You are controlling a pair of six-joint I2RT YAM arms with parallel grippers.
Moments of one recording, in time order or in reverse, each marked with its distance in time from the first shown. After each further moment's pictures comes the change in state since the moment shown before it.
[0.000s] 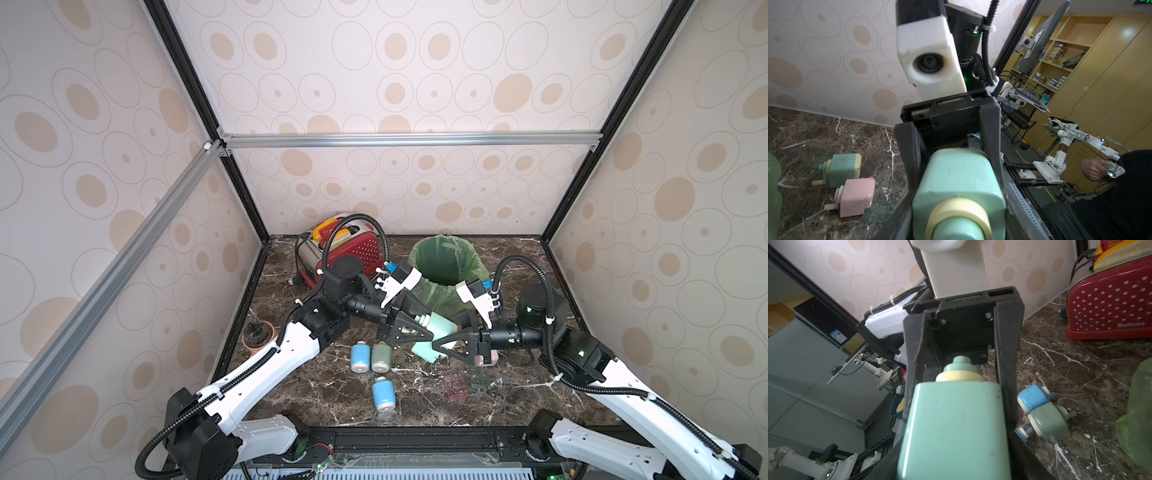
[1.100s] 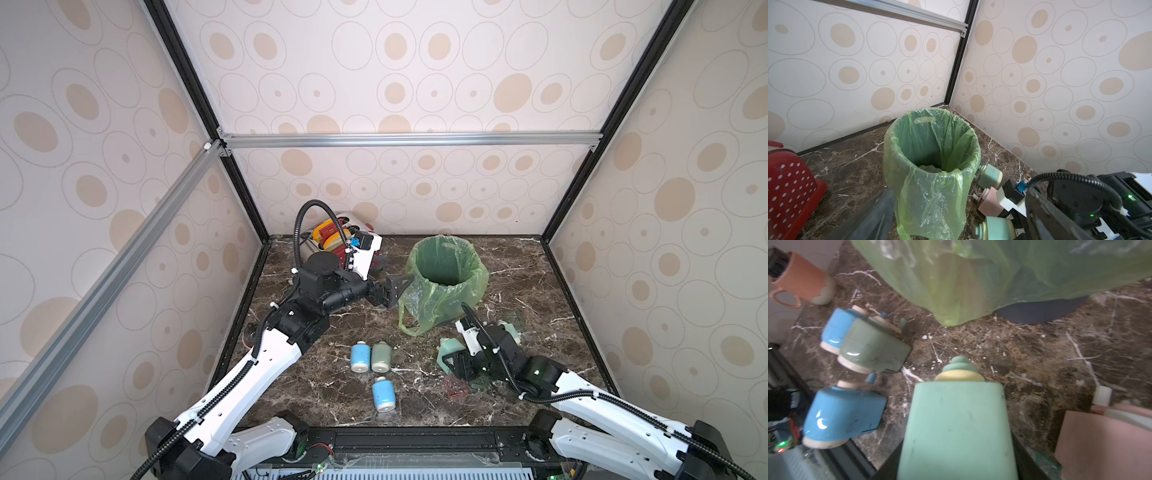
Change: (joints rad) left arm 0.119 -0.106 0.012 -0.131 -0.825 0.067; right arm 0.050 0.024 -0.487 -0.011 0.771 0.046
